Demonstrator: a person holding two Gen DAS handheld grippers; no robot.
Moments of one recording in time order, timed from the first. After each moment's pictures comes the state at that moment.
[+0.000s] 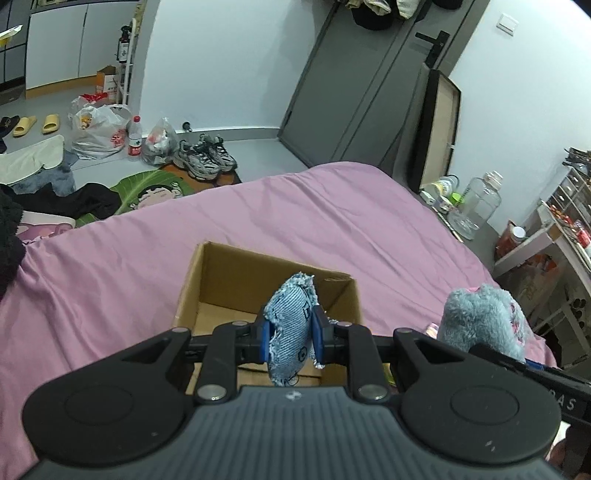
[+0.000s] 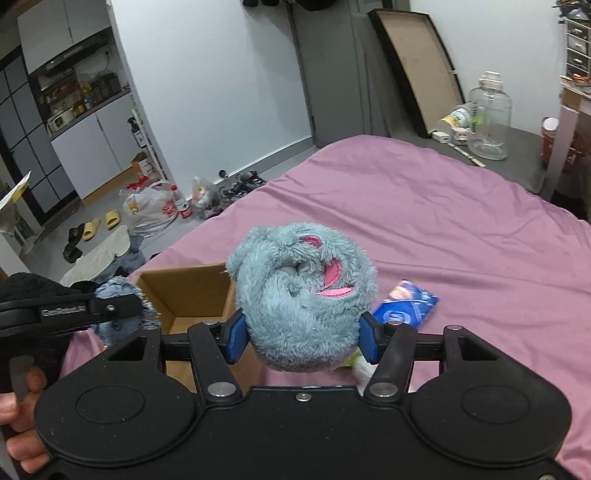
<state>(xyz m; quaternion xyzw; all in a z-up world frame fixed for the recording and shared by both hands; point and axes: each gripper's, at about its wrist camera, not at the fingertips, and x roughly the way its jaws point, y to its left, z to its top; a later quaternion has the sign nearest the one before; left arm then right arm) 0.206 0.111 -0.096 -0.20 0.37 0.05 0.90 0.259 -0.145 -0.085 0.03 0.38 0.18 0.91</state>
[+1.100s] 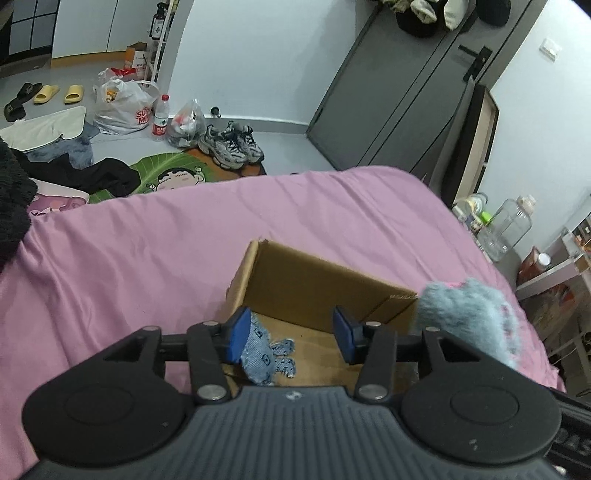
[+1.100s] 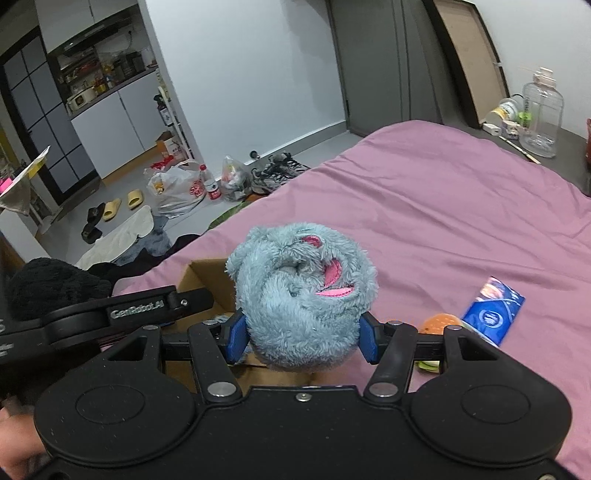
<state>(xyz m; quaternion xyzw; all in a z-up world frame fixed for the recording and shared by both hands) 0.217 0.154 -0.127 -0.25 0.37 0.08 0.89 0.267 -0.065 -0.098 0.02 0.40 0.21 0.89</state>
